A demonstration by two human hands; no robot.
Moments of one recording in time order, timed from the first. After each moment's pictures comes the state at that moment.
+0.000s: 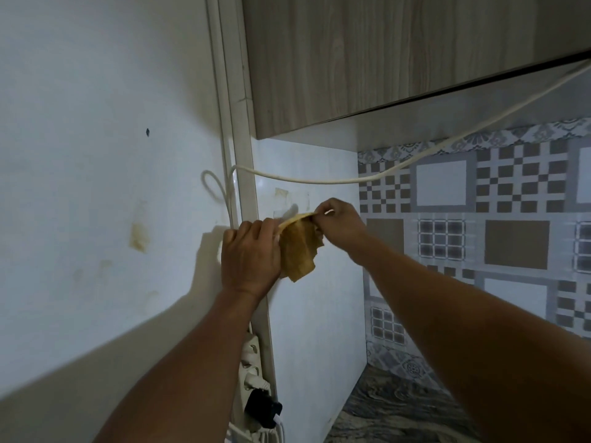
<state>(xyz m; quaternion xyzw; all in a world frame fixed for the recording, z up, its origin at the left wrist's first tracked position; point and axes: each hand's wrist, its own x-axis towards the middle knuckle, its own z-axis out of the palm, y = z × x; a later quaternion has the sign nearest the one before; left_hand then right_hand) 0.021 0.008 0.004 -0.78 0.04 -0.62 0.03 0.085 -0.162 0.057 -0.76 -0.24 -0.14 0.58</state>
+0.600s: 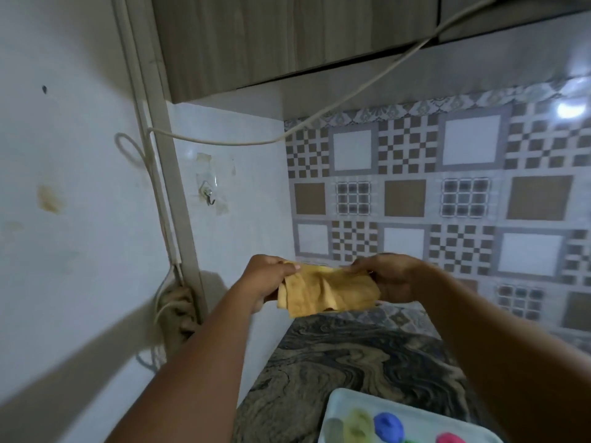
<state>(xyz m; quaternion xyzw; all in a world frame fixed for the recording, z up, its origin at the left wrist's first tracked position) -0.017 -0.133 -0.069 -0.78 -0.05 -0.05 -0.62 0.003 -0.378 -0.063 -0.72 -0.01 0.20 0.67</state>
